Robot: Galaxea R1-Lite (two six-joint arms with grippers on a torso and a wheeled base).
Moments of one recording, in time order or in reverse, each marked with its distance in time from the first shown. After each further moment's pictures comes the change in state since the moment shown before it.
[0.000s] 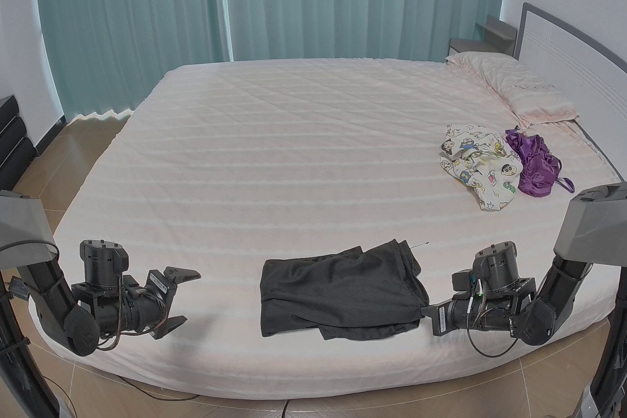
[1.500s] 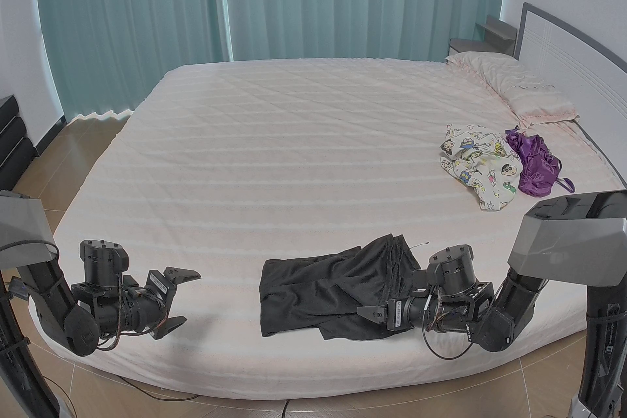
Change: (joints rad) left arm 0.000 0.000 0.001 0.000 -0.001 0.001; right arm 0.136 0.144 -0.184 -0.051 0.003 0.245
